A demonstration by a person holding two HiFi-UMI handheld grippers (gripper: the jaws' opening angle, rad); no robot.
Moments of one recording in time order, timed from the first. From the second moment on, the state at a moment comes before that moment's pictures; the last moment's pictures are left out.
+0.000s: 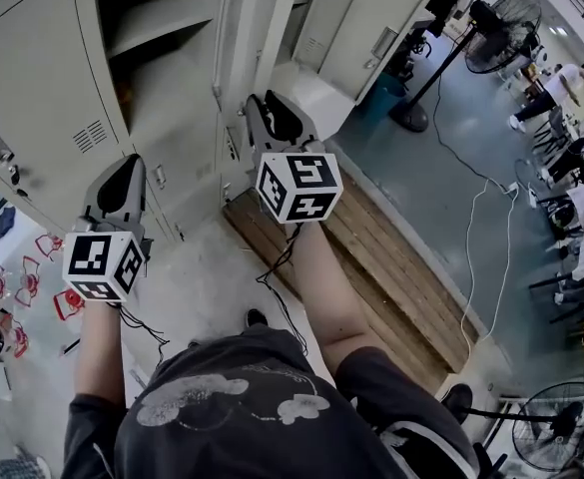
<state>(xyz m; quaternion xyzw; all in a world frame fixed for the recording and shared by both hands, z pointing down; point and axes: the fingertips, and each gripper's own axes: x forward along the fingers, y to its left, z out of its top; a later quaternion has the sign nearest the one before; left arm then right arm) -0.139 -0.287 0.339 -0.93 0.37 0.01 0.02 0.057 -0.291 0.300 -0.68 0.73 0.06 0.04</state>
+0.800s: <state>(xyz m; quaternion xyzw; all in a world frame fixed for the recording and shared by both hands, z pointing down) -0.024 -0.278 0.335 -0.92 0.40 0.01 0.04 0.171 -0.294 0.302 -0.64 0.77 0.05 0.06</state>
